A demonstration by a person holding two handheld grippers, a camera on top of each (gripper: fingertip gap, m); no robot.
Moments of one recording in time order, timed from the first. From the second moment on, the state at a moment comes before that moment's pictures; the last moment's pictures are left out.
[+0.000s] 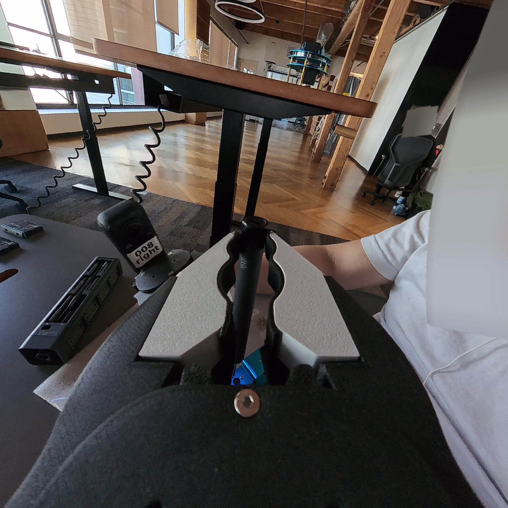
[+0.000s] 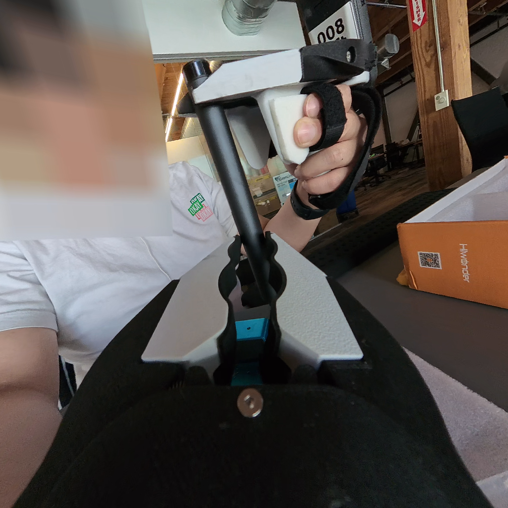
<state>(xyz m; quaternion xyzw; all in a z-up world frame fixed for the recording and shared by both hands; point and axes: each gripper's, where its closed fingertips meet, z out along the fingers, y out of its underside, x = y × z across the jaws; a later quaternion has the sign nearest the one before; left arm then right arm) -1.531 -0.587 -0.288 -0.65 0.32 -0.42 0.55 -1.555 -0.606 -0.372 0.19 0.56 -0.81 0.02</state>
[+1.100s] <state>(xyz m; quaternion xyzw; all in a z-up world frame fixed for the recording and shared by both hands) -1.529 -0.582 -0.289 -0.64 0.32 -0.46 0.52 -1.553 -0.600 -0.375 0.20 0.53 -0.82 0.03</state>
